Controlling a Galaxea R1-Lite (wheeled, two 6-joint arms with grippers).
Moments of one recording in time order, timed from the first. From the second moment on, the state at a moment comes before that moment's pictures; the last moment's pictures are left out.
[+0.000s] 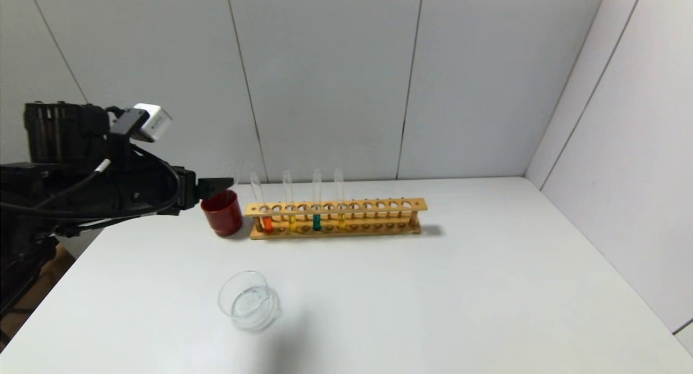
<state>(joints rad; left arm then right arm) -0.11 1.61 -0.86 -0.41 -0.21 0.07 0.00 0.00 0.00 0.01 0.01 0.00</state>
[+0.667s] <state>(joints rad) -0.21 1.98 -1.05 -0.49 -0.07 -0.03 0.00 0.00 0.00 0.01 0.00 0.00</state>
